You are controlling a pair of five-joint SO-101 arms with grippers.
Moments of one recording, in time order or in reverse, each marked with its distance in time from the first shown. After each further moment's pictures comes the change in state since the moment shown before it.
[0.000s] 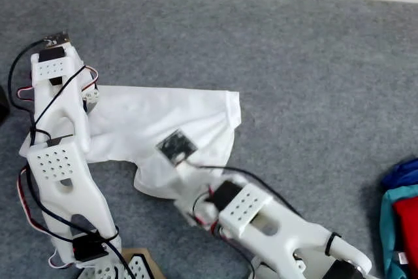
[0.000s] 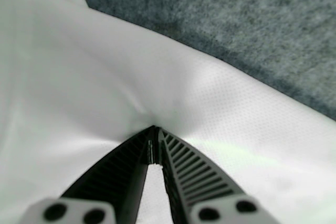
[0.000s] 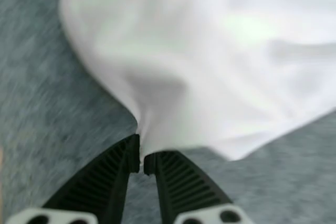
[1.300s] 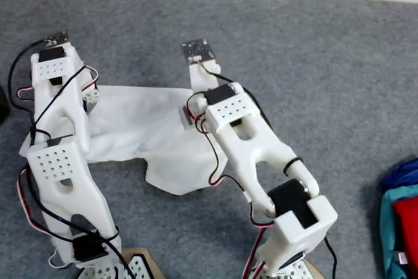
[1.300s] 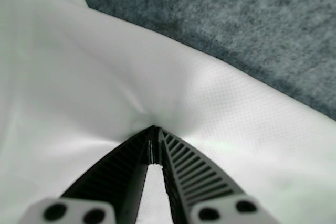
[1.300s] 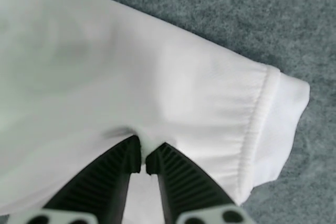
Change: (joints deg) left arm 0.0 0.0 0.0 0.0 0.0; right arm 19.0 41.9 -51.6 7.4 -1.6
